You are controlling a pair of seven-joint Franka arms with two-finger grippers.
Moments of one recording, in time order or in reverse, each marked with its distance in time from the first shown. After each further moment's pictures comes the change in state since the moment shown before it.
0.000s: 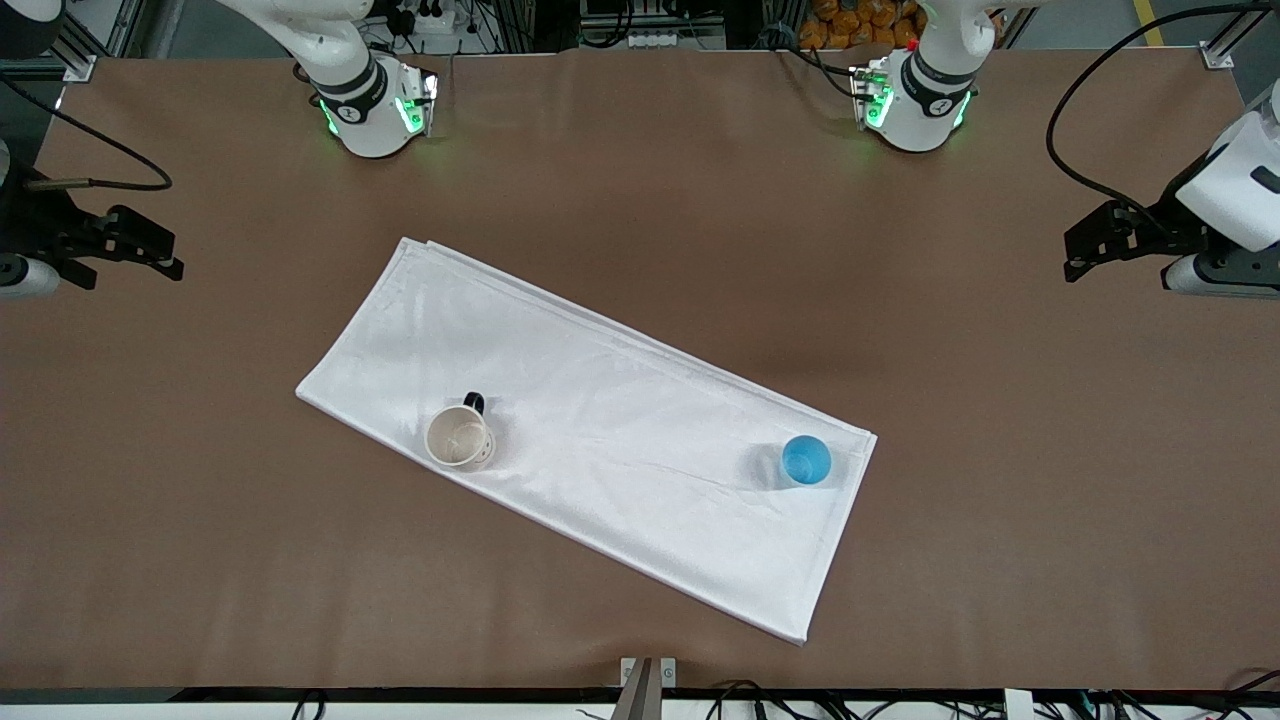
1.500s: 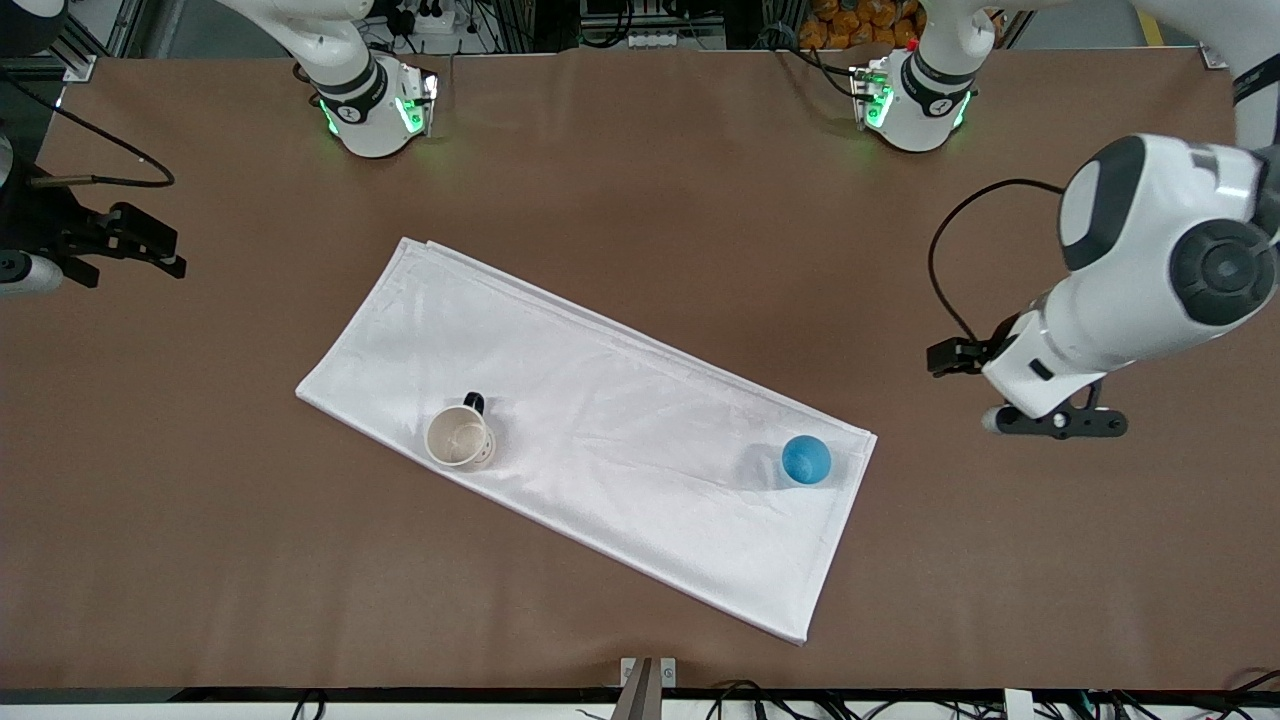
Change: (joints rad) left arm -0.113 0.304 -0.008 -0.011 0.000 0.165 -0.187; right arm 0.004 -0.002 0.002 -0.007 0.003 0.000 0.000
